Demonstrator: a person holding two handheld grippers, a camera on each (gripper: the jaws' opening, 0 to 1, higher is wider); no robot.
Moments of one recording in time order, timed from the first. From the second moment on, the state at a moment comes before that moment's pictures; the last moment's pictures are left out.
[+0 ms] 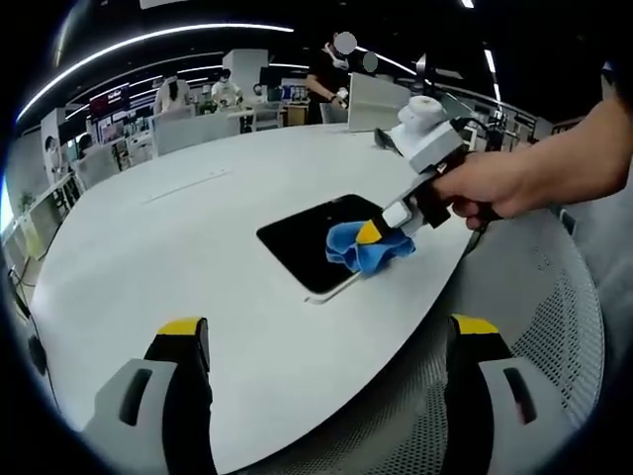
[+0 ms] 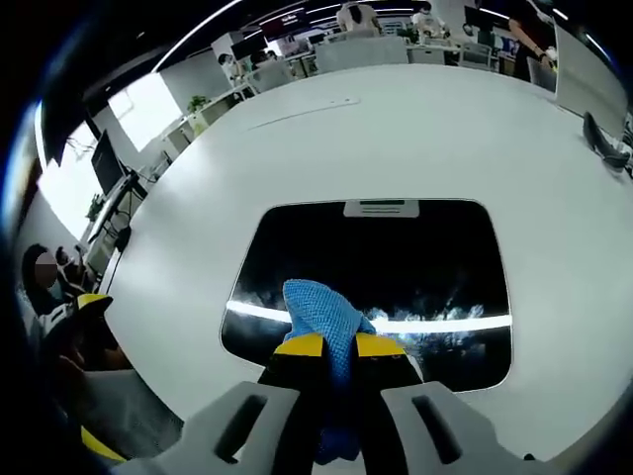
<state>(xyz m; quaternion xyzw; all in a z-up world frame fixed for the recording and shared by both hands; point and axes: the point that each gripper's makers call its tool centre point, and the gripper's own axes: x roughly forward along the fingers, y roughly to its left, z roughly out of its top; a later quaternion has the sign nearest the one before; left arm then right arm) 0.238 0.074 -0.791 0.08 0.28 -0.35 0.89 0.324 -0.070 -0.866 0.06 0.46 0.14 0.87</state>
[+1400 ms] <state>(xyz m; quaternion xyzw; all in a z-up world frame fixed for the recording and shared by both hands) 0.241 0.075 -0.789 0.08 0.27 -0.35 0.89 0.324 -0.011 -0.865 0.02 0.46 0.17 0.87</state>
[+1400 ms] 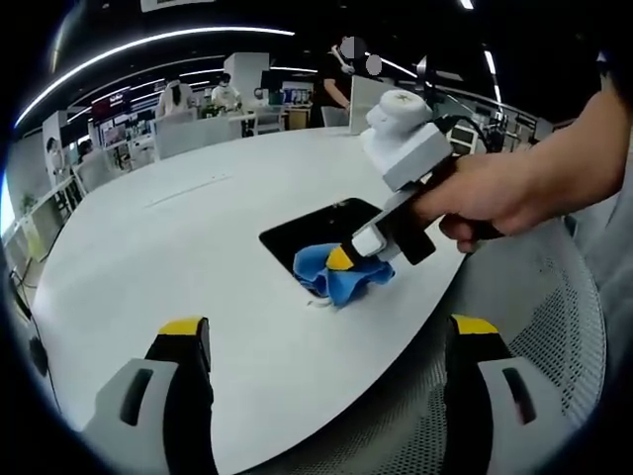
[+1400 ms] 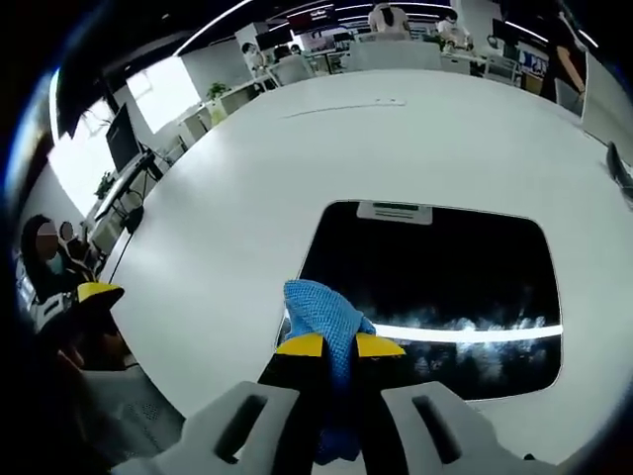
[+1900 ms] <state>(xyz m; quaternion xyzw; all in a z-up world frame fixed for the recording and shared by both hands) 0.241 0.075 -0.789 0.08 0.27 -0.35 0.89 0.326 -0.003 -0.865 0.02 0.46 0.18 0.87</state>
